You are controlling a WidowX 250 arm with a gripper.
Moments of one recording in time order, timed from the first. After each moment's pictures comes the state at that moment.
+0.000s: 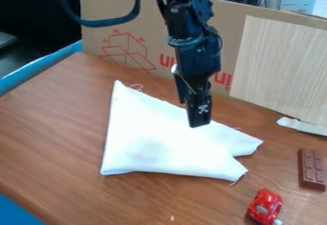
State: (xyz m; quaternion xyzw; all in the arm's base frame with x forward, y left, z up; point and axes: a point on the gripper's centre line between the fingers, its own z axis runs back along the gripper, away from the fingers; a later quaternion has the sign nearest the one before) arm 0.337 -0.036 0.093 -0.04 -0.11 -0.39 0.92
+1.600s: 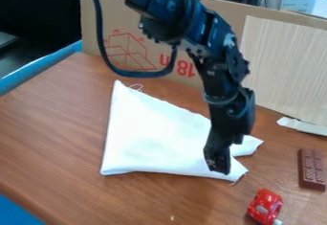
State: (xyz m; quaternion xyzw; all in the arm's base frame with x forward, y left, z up) arm 0.335 -0.096 0.037 0.00 -0.14 -0.67 0.73
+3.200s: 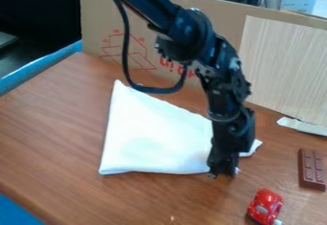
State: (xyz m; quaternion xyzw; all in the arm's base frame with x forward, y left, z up) arm 0.343 -0.089 0.007 -0.02 -0.11 -0.68 0.72
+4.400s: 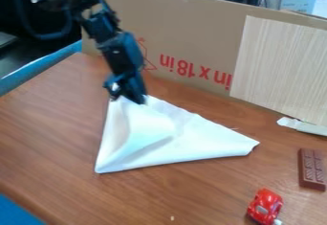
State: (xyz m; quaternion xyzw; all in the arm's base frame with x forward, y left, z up) arm 0.351 0.087 0.051 -0.09 -0.19 -0.63 0.75
